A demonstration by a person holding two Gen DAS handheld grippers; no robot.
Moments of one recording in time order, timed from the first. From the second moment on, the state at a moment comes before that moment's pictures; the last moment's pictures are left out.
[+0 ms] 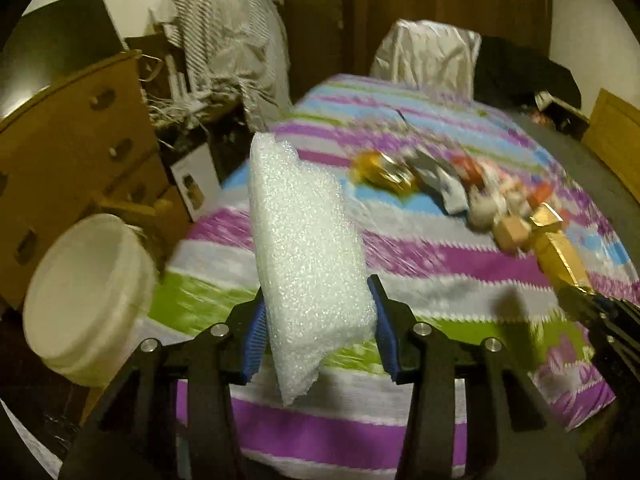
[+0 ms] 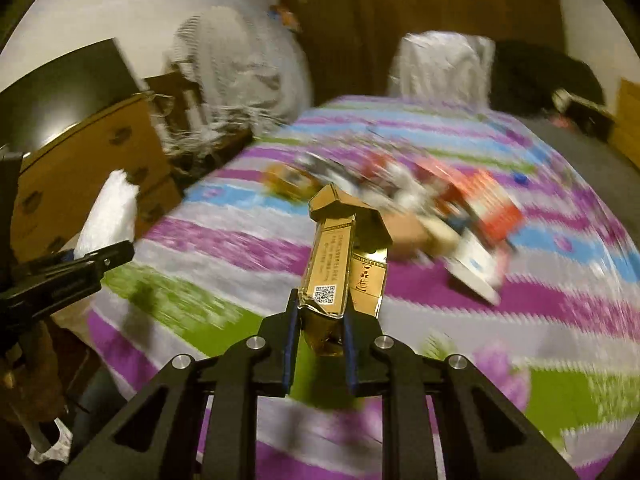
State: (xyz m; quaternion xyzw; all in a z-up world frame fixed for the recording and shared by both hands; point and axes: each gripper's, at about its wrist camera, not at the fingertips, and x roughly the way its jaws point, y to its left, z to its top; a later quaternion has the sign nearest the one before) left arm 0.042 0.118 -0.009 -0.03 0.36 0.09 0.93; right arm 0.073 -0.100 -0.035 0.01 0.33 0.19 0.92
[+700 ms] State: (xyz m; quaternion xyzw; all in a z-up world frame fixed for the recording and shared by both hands) left arm 0.018 0.380 0.024 -0.05 0.37 0.27 0.89; right arm 0.126 0.284 0.051 -0.08 0.39 0.45 0.80
